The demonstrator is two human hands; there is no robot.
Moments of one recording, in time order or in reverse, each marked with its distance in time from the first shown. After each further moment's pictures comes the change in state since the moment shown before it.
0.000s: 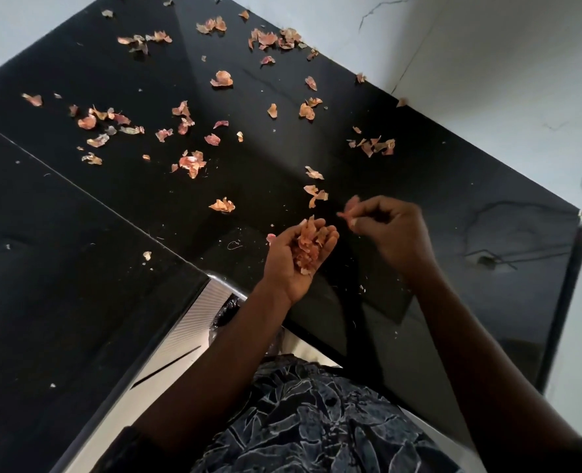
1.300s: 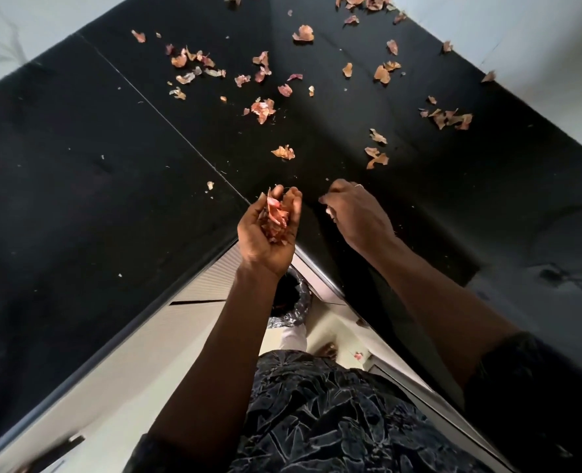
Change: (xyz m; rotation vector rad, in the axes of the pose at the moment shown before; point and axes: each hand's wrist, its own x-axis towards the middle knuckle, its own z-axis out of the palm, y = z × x) left_hand -0.065 0.019 -0.081 -0.398 0.015 0.423; right_hand 0.000 0.033 0.112 -0.854 -0.323 -0.612
